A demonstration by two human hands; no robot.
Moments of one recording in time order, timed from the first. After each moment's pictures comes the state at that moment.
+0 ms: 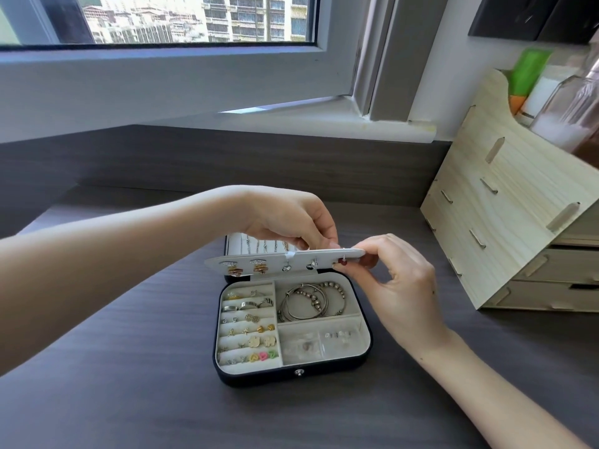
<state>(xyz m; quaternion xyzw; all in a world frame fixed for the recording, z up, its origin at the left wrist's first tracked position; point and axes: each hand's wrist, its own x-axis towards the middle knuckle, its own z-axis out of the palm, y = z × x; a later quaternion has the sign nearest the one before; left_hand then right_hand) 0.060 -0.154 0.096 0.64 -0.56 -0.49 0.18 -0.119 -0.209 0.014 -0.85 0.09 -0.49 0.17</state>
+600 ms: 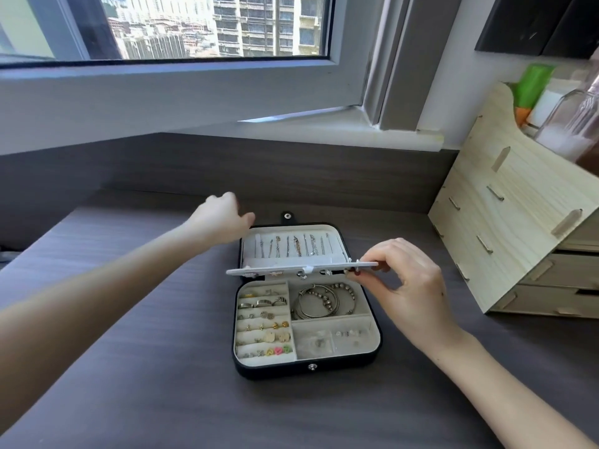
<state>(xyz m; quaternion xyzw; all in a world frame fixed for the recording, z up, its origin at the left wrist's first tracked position) 0.125 -0.103 0.057 0.92 -0.34 -0.10 0.16 -0.123 -0.213 0.014 -0.87 0.07 -0.46 0.16</state>
